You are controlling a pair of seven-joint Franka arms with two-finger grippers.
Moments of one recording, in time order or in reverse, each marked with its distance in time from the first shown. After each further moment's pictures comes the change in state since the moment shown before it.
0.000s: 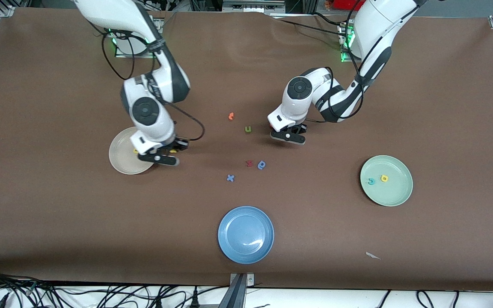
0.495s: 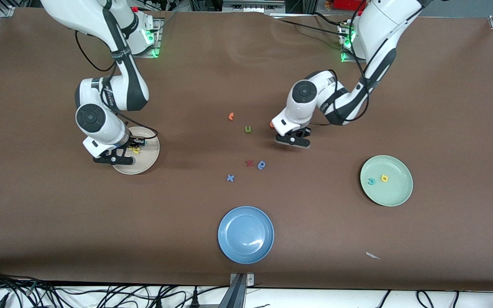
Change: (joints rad) left arm 0.058 -0.006 0.011 0.016 0.017 -0.005 0.014; right arm -0.053 -0.034 -0.148 -0.125 0.002 0.008 -0.305
